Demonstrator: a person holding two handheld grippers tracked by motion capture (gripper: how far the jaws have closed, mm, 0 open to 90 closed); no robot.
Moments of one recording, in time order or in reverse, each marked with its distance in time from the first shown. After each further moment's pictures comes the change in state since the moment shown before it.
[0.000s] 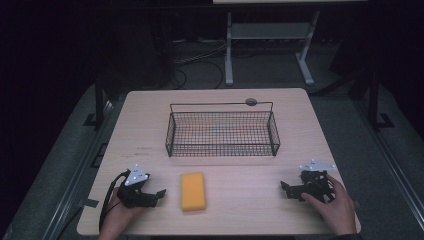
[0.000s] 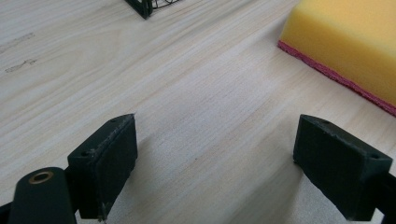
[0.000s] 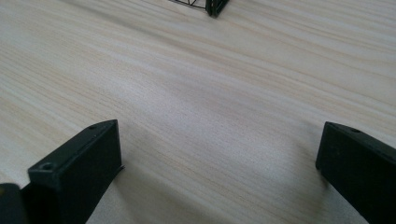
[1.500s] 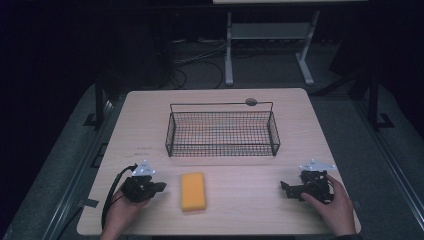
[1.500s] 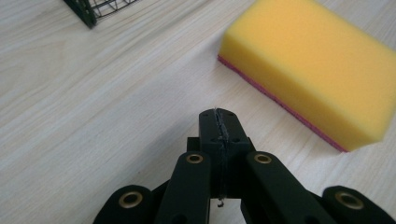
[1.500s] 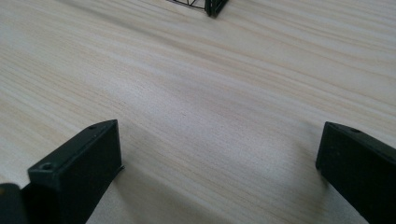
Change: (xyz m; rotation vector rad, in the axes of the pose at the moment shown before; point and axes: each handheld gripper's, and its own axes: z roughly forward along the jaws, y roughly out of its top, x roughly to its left) left arm -0.016 0.038 -0.010 0.132 -0.126 -0.016; right arm 0.000 0.000 0.000 0.000 -0.003 0.004
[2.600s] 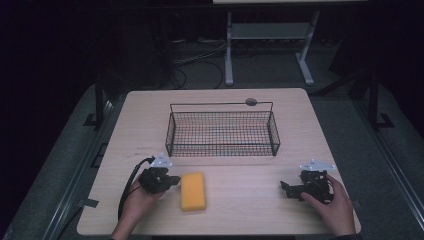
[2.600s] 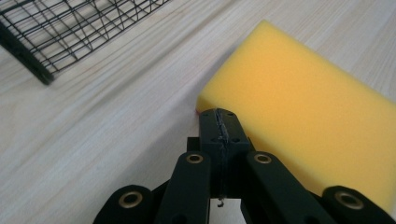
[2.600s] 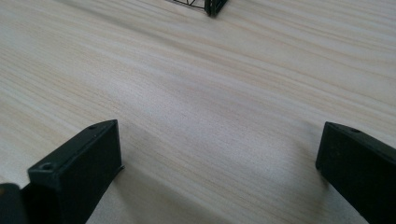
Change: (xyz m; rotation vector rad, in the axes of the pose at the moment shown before) left arm -0.010 0.034 0.031 0.012 -0.031 0.041; right arm 0.000 0.000 0.000 0.001 -0.001 0.002
